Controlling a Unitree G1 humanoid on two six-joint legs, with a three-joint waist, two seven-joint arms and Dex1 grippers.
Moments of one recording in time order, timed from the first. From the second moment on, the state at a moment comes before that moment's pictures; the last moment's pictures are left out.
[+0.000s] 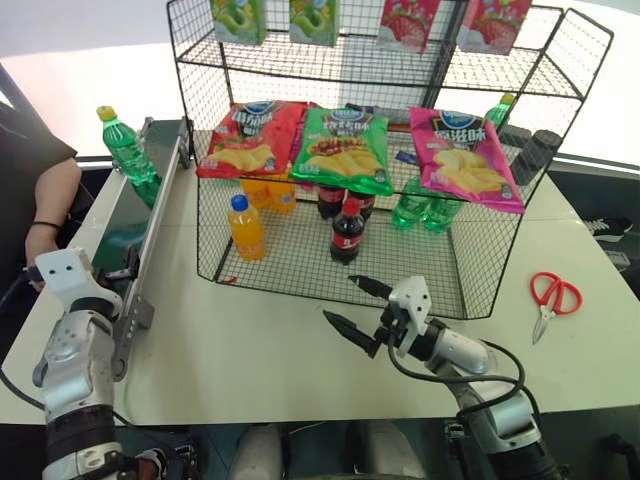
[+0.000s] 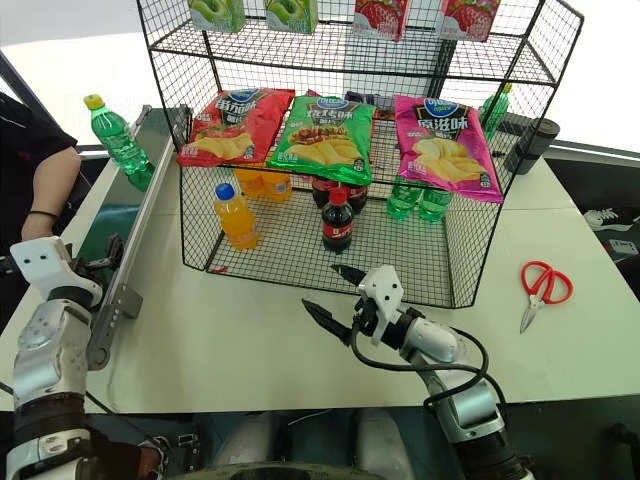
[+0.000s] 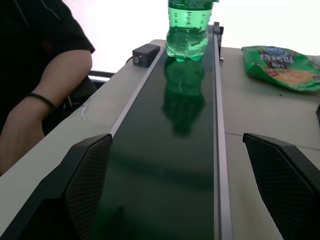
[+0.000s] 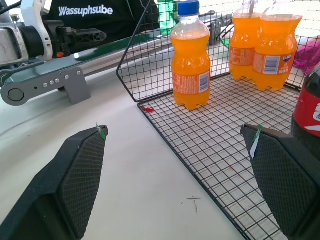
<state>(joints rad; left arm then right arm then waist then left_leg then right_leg) -0.13 0.43 0.49 0.17 -0.35 0.15 -0.20 0.03 -0.33 0.19 -0.24 0.33 0.12 0.71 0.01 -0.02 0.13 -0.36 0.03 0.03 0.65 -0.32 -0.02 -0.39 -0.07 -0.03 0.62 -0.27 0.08</state>
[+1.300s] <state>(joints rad) -0.18 0.38 0.49 0.25 -0.29 -0.01 -0.05 0.01 -0.30 0.21 -0.13 0.30 0.00 0.77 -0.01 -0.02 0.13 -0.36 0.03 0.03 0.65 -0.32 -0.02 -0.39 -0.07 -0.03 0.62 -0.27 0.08</state>
